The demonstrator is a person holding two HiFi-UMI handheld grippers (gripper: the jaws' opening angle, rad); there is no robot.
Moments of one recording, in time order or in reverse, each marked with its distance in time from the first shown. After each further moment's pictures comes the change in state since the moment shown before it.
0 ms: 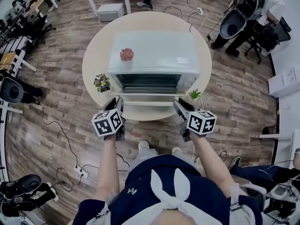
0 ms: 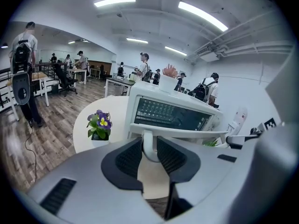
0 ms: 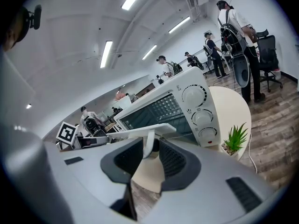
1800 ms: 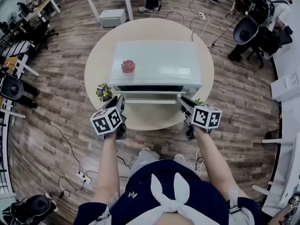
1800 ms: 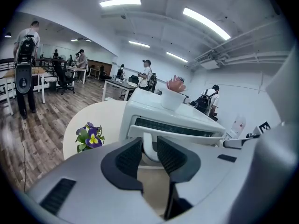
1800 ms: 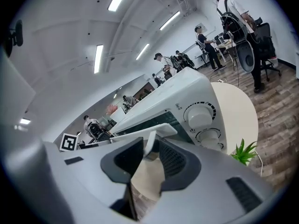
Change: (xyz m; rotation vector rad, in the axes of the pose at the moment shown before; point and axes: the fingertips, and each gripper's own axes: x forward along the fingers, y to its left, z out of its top) left arm 0.028 -0.002 0.053 -0.050 -0.053 -0.044; right arm 0.025 -0.010 0.055 0.103 0.017 0.008
